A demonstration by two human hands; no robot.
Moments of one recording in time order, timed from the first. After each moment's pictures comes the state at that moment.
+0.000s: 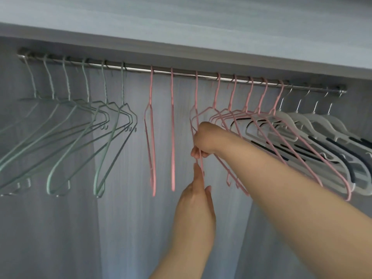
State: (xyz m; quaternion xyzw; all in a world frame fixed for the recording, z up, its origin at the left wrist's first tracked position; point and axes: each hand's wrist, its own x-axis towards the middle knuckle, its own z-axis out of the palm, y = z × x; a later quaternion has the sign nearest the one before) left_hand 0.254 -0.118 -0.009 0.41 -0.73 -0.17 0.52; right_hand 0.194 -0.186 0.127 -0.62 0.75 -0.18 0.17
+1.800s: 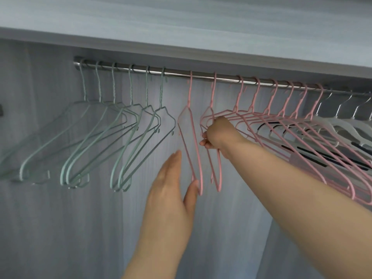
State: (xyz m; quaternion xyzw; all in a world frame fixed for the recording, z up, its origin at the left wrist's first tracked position) left_hand 0.376 -0.113 0.010 0.43 -0.68 -0.08 0.58; right_hand 0.255 -0.196 0.122 -0.58 0.65 -0.45 0.20
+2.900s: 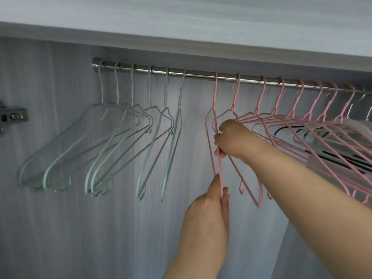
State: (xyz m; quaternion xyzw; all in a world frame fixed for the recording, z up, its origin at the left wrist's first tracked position) left_hand 0.373 -0.132 -0.002 0.42 -0.73 -0.16 0.51; right_hand 0.286 -0.191 0.127 -0.63 0.69 -0.34 0.12
